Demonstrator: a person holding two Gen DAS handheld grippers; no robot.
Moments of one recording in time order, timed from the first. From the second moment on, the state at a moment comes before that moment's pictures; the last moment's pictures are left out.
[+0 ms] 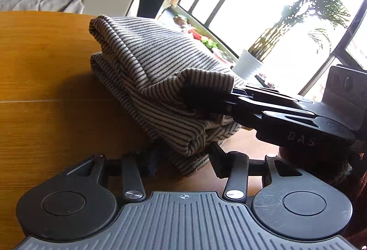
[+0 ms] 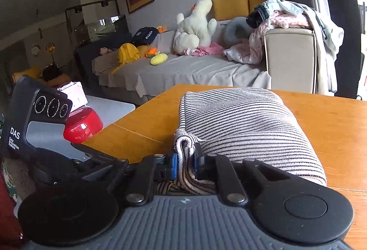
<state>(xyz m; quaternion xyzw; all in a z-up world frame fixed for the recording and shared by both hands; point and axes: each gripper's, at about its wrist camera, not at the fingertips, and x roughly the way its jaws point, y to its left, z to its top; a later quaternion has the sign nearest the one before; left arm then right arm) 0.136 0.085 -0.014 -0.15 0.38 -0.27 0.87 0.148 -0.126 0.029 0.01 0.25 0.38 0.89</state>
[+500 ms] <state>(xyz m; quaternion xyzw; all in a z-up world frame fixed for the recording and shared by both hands) 0.145 0.123 0.038 -0.18 0.33 -0.23 0.90 0.115 -0.128 0.037 -0.07 0.19 0.37 0.91</state>
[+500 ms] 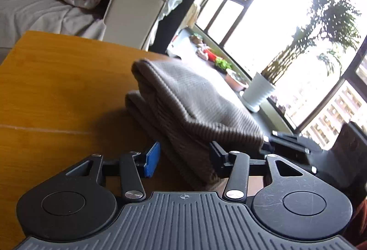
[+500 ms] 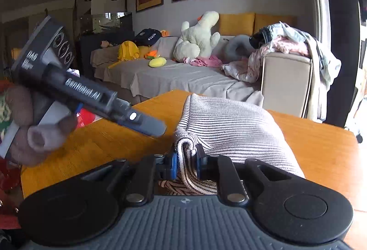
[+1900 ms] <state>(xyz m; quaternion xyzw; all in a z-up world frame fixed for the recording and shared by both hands) 0.180 0.121 0.009 -0.20 0.39 -0.17 0.88 0.180 -0.206 0.054 0.07 0.33 0.32 0.89</state>
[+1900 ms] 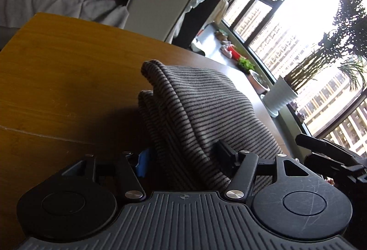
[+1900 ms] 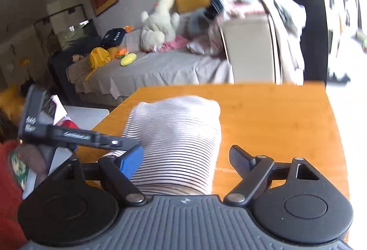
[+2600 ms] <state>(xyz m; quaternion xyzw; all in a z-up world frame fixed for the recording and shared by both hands) 0.187 0.132 -0.008 -0.25 0.39 -0.20 0.86 0.261 -0.164 0.010 0.11 0.41 0.40 0.81</state>
